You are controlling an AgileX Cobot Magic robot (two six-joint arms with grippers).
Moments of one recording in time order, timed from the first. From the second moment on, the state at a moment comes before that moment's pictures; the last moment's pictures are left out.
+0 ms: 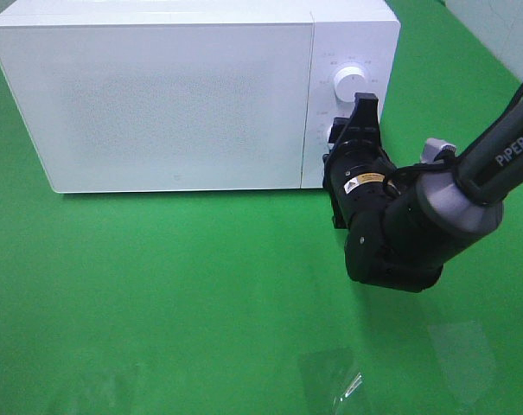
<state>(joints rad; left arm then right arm) 0.01 -0.01 -0.50 -0.02 1.05 0.13 0.65 2.14 -0.81 0.69 -1.23 1.39</state>
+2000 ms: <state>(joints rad) 0.01 -0.01 -0.50 -0.02 1.05 0.13 0.58 1.67 -0.62 0.42 -0.48 0.03</state>
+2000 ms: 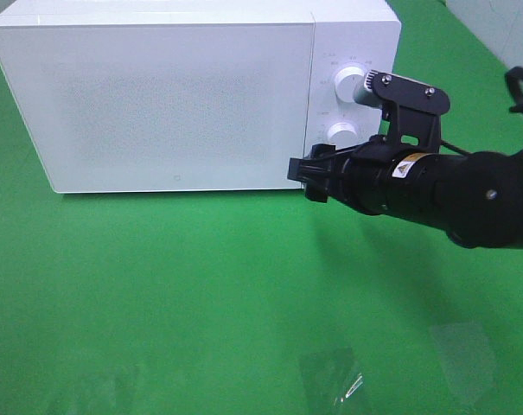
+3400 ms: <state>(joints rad) 0.01 -0.01 -0.50 -0.02 1.05 0.13 0.31 0.52 -0.63 0.05 0.85 -0.04</state>
